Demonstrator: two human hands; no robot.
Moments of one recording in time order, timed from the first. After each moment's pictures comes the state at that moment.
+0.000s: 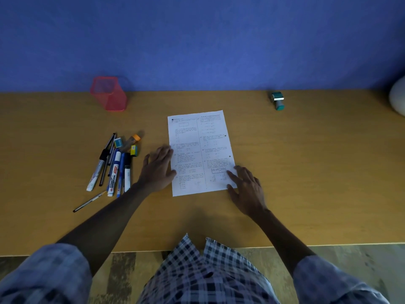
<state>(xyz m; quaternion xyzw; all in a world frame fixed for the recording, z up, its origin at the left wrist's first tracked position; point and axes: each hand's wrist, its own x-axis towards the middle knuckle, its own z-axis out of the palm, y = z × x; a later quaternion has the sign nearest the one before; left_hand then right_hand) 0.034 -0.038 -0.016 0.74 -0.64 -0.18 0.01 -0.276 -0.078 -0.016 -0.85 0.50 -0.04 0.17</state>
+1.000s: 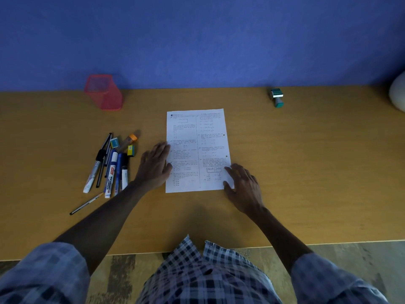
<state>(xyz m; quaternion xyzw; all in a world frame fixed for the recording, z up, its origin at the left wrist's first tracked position) 0.043 -0.048 -0.022 0.74 -0.66 -0.16 0.03 -0.268 -0.081 -0.017 -0.84 0.51 -0.08 0.19</state>
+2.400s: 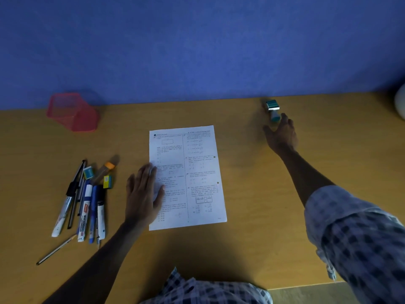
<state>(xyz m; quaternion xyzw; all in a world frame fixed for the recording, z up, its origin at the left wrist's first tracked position) 0.024 -0.061 -0.049 0.77 -0.63 -0.09 0.12 -0.308 -0.342 0.006 -0.62 0.74 -0.15 0.20</state>
